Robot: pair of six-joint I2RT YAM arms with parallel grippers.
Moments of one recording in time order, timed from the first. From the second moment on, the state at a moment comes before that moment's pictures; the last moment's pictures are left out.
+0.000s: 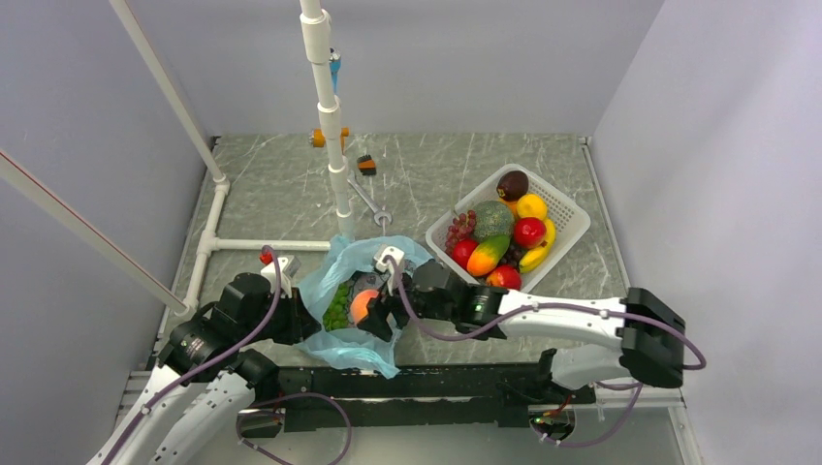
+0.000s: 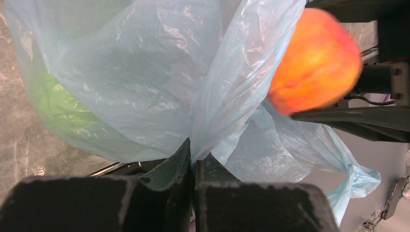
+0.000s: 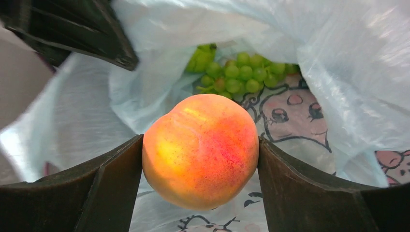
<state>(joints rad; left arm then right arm) -0.57 0.40 0.66 -1.00 0.19 -0.55 1.20 1.33 0.76 0.16 -0.07 0.22</state>
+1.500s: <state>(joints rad) -0.57 0.40 0.66 -1.00 0.20 -0.54 0.49 1.16 0.86 -0.05 1.01 0.67</state>
